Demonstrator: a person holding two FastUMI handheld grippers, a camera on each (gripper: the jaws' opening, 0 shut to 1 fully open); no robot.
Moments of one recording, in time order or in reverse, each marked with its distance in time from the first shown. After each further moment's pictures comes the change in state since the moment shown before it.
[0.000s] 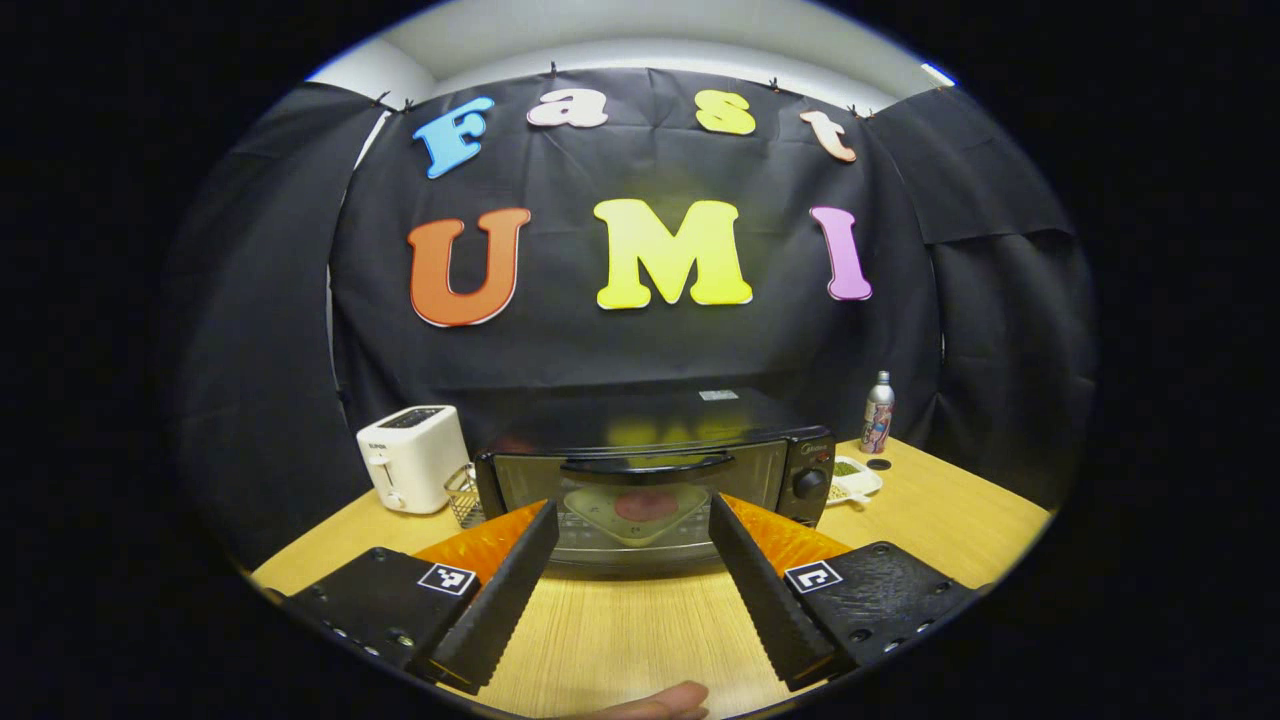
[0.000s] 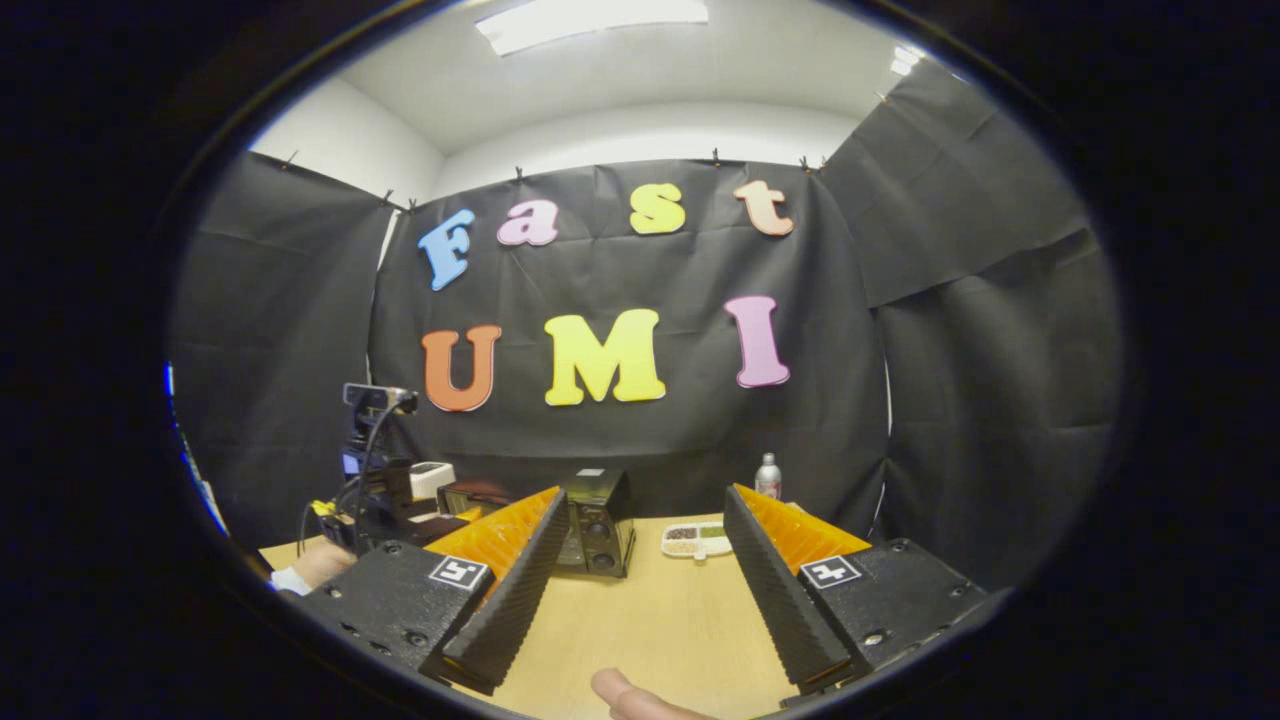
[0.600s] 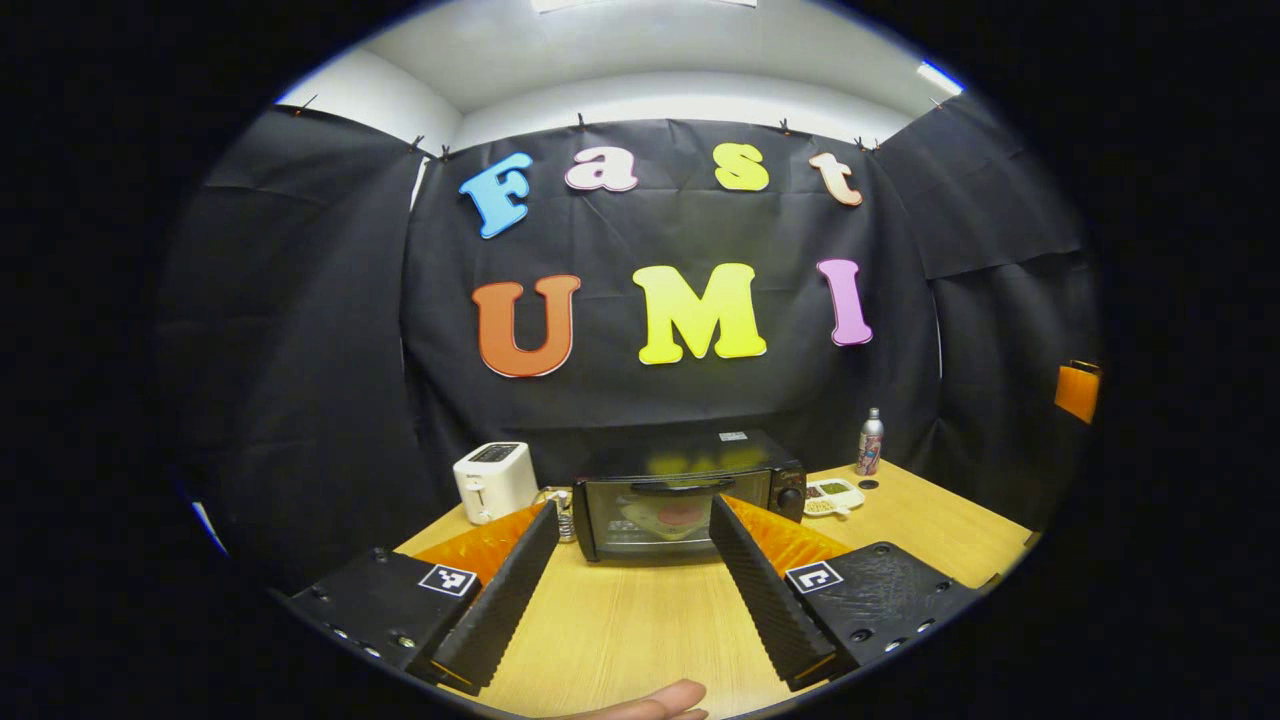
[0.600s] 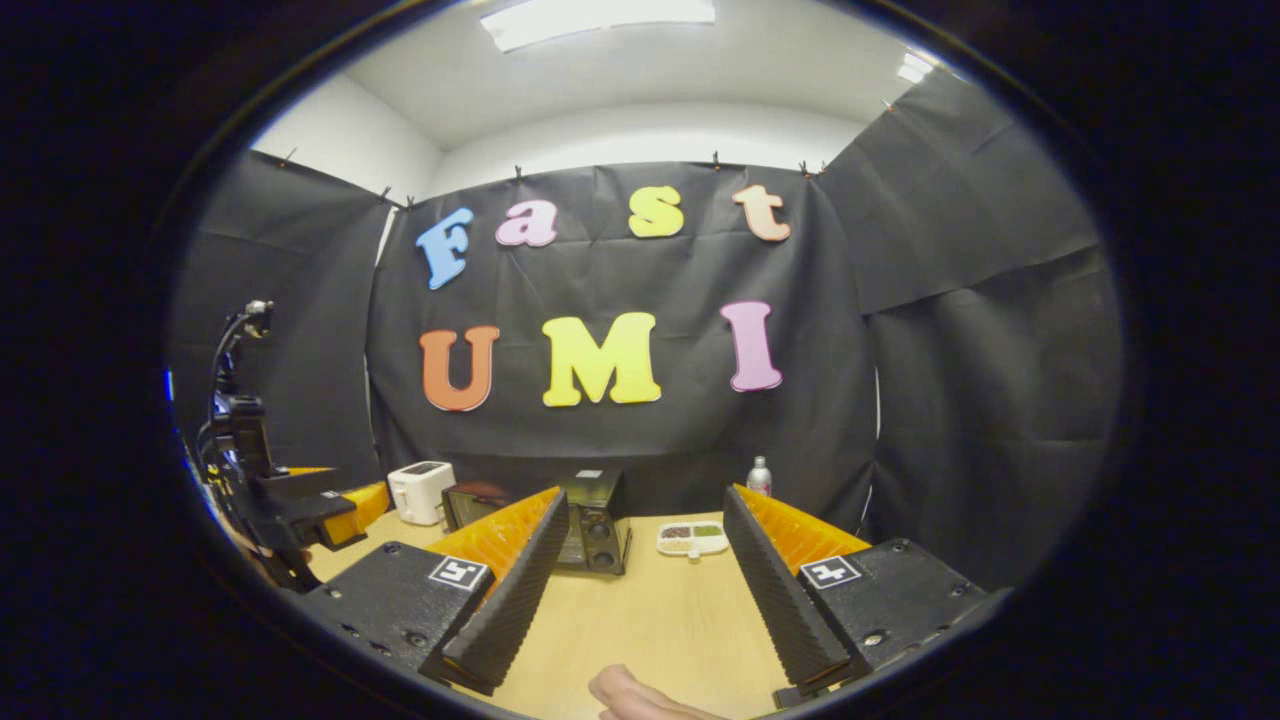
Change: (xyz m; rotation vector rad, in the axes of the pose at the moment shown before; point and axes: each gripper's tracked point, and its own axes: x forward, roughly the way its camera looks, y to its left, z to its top) left arm -0.160 0.038 0.068 0.005 -0.066 0.111; right arm -0.023 0.016 0.023 -0.015 0.034 -0.016
